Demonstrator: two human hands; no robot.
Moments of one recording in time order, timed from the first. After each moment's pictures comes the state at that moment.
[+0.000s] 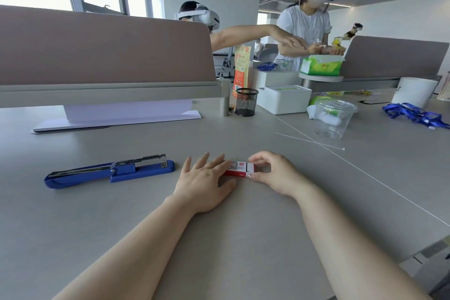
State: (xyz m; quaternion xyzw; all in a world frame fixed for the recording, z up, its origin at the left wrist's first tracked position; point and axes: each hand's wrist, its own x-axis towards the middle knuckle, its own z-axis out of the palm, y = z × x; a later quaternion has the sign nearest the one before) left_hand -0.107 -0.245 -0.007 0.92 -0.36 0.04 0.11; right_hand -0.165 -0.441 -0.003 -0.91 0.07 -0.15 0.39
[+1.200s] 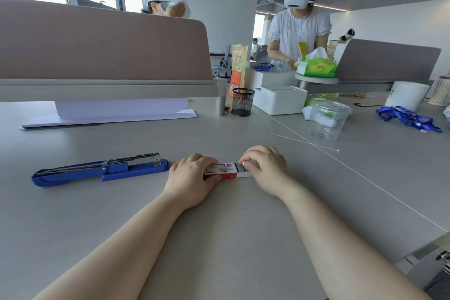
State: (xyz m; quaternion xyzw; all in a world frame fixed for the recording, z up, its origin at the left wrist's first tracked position) left_hand -0.099 -0.237 -0.007 0.91 -0.32 0.09 0.25; right_hand -0.158 -0.431 -0.001 -0.95 0.05 -0.24 0.19
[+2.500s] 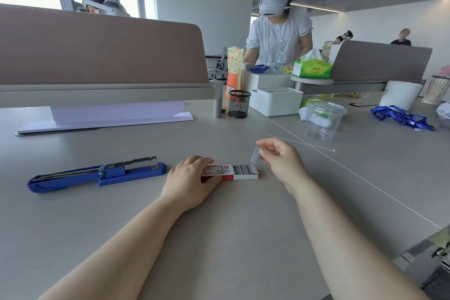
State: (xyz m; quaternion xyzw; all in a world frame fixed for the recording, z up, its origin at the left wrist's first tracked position) left_hand -0.102 -0.239 -0.005 0.91 -0.31 0.09 0.27; right_hand -0.170 -0.445 0.018 -0.78 0.12 -0.28 0.55
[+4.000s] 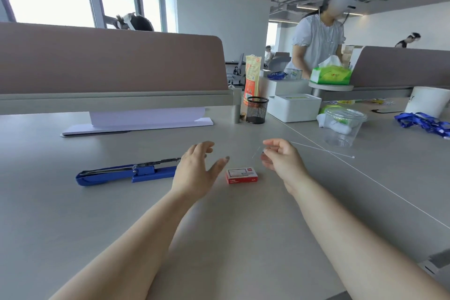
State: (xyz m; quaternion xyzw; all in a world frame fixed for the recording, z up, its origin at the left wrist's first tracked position) left_hand -0.108 -0.214 0.016 0.86 -0.24 0.15 0.42; right_hand -0.155 -0.411 0.026 -0.70 0.13 -0.26 0.65
